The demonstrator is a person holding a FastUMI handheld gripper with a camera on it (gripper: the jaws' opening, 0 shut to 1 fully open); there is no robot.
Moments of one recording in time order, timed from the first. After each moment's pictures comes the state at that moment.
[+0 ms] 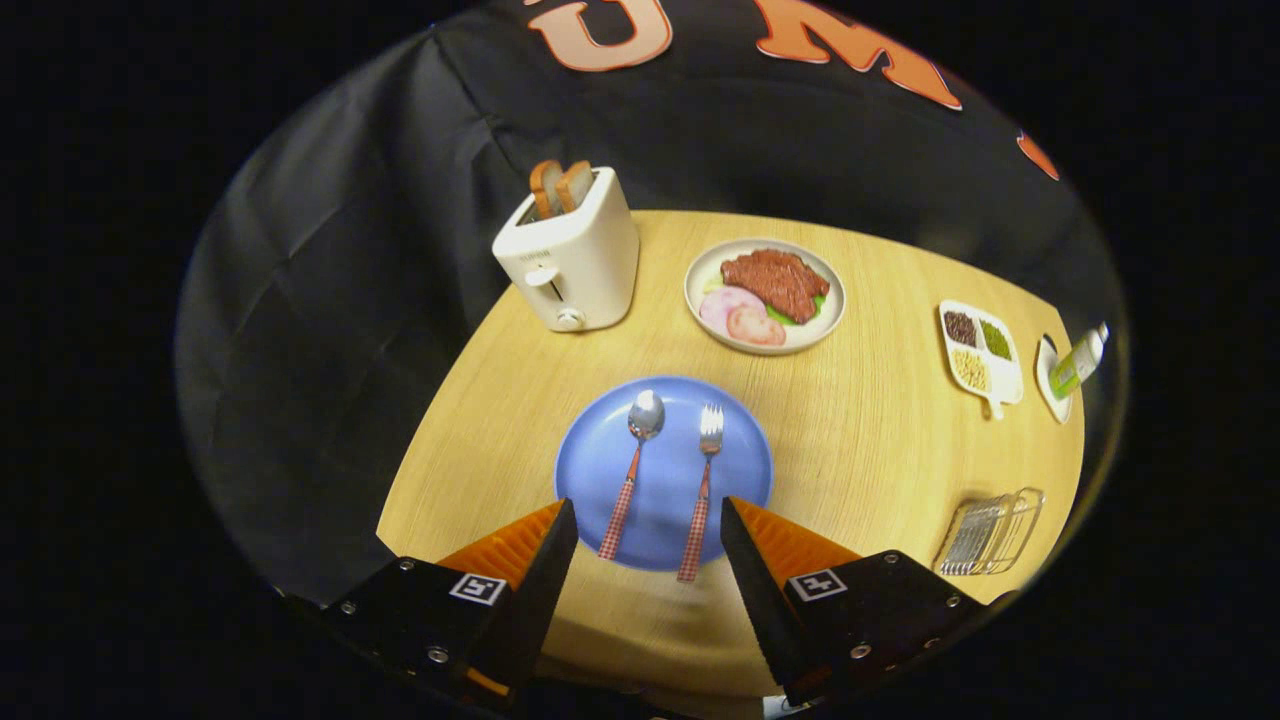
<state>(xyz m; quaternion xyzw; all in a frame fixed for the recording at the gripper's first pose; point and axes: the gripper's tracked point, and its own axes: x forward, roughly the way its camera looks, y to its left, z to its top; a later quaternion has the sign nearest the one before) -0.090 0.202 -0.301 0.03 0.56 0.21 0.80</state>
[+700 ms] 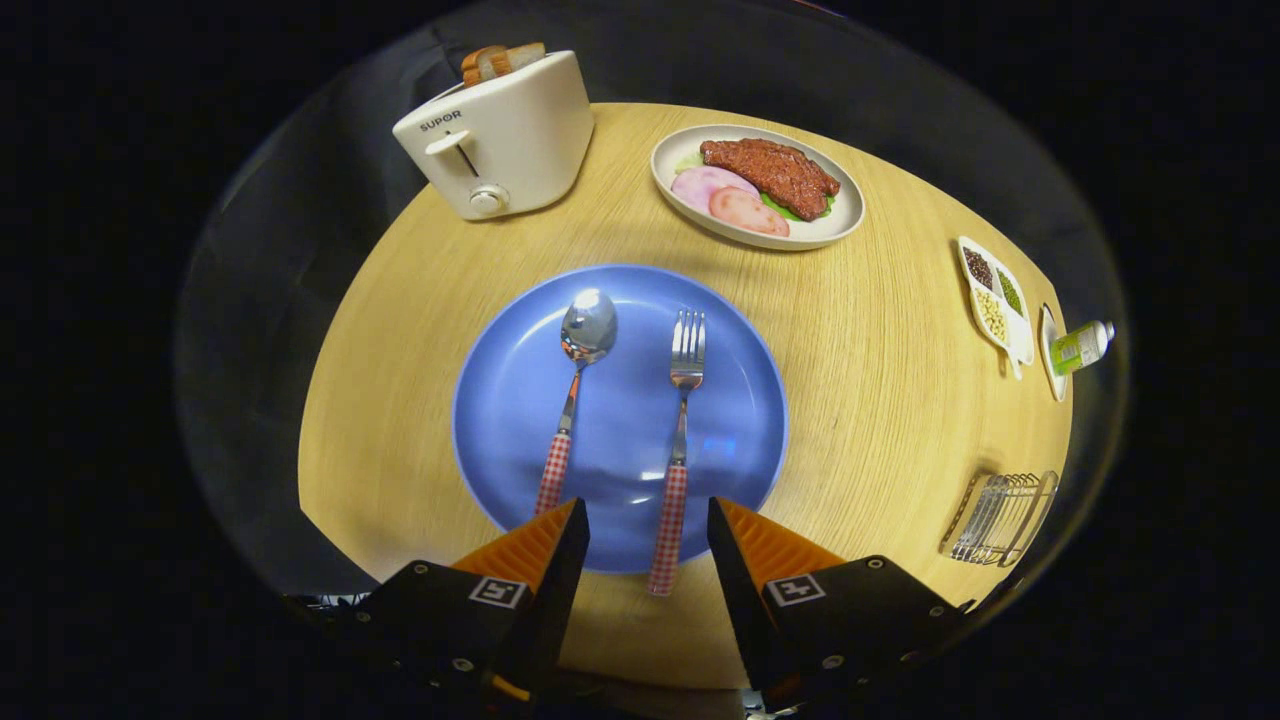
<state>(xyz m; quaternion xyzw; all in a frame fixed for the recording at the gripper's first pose) -0.101 0.201 -0.384 -0.05 0.64 0.16 0.74</state>
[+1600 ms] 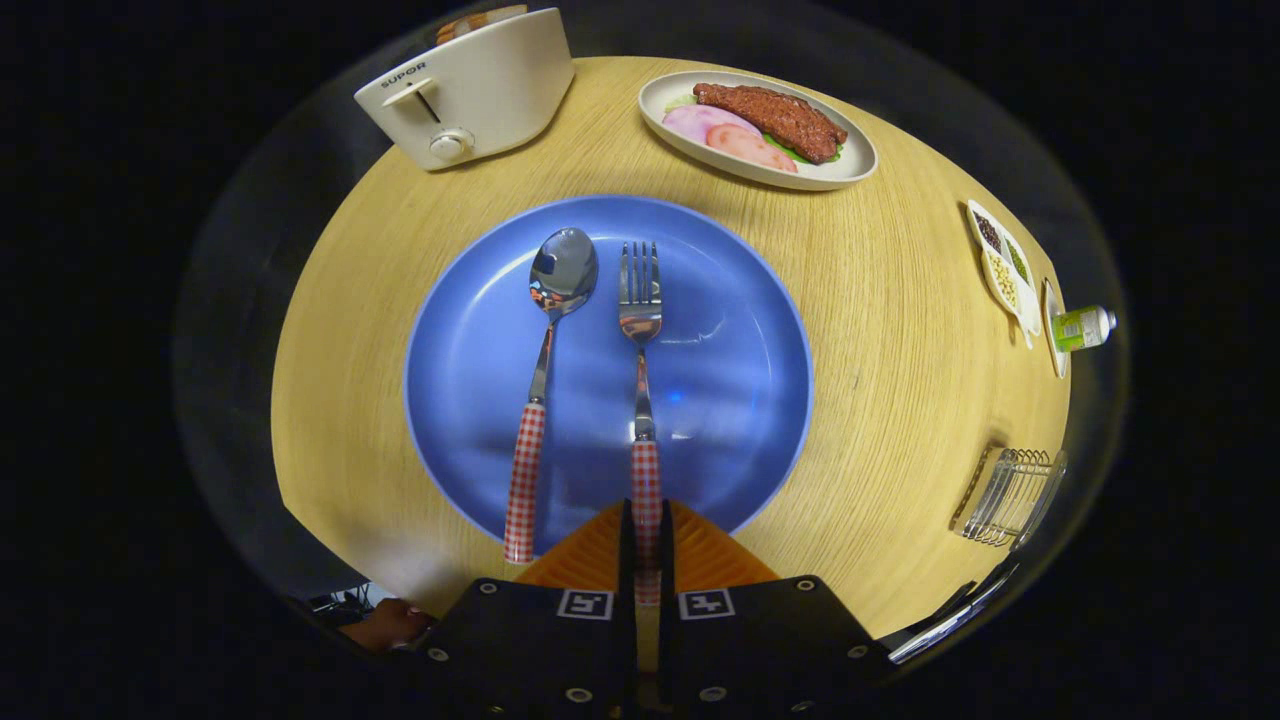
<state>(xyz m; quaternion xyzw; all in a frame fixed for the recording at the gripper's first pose) -0.115 0.193 -0.389 -0.06 0.69 0.14 0.71</state>
